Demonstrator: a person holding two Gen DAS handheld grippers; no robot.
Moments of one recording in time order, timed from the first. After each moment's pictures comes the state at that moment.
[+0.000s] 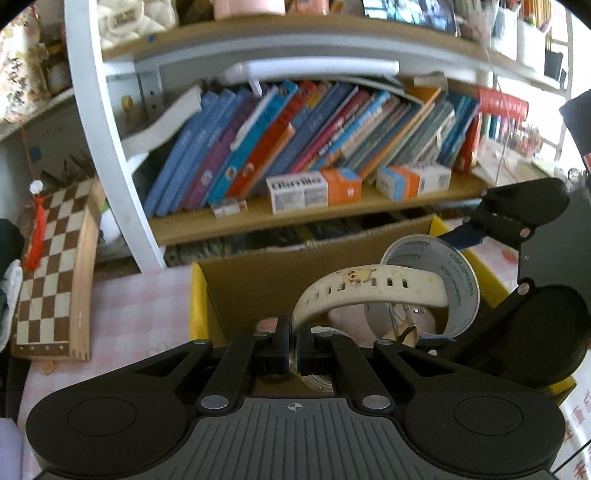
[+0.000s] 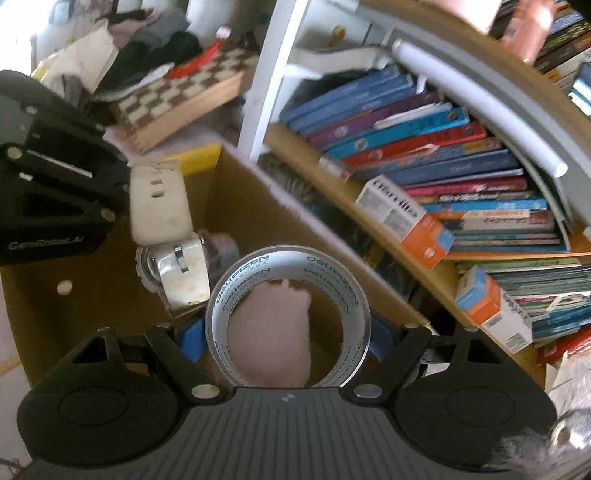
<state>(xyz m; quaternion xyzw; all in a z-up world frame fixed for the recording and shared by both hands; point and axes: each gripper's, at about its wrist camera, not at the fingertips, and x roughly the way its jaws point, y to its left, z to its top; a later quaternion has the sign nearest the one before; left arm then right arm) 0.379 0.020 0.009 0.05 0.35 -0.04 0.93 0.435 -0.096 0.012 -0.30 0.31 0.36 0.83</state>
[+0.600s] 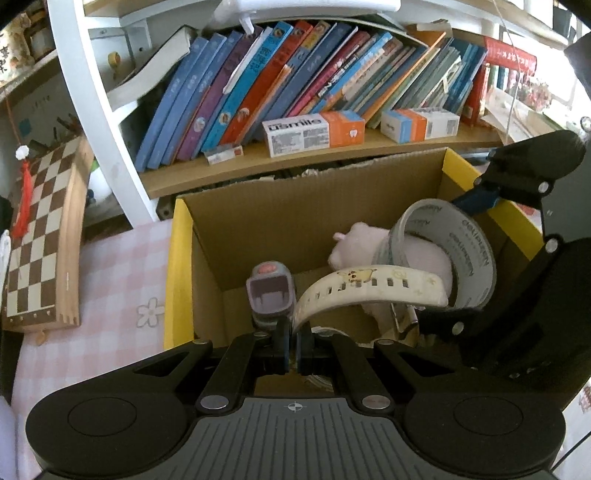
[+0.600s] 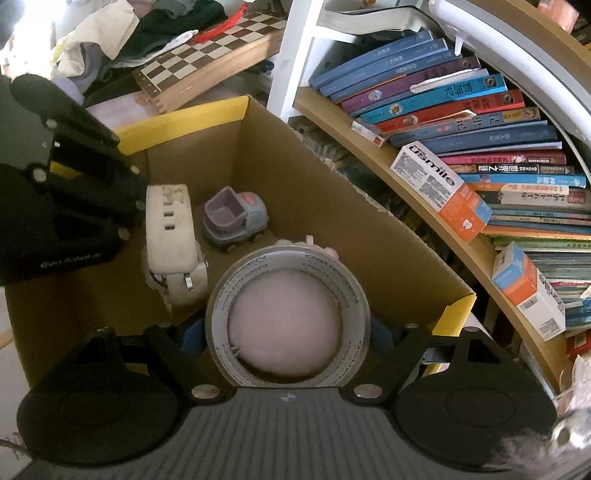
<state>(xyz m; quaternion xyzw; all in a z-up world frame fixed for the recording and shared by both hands) 0.385 0.019 -0.026 0.07 0.41 -0.03 0.91 0.439 -0.096 -0.007 -0.30 0.35 0.38 0.80</state>
